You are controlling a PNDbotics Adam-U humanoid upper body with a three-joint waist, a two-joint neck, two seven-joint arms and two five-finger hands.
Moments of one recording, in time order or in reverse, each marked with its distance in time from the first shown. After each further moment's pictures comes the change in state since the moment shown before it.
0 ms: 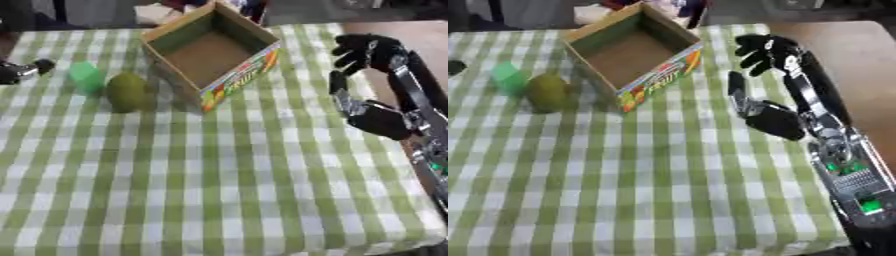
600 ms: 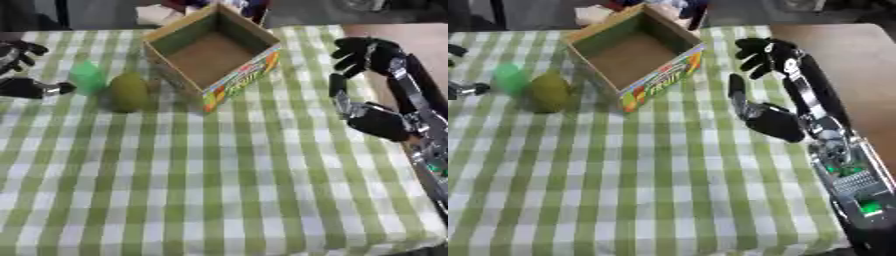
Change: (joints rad) left arm -0.130 -0.114 -0.014 0.282 -0.205 -0.081 -0.026; right arm 0.002 0.000 0.000 0.005 0.000 -0.001 0.003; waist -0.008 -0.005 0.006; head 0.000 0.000
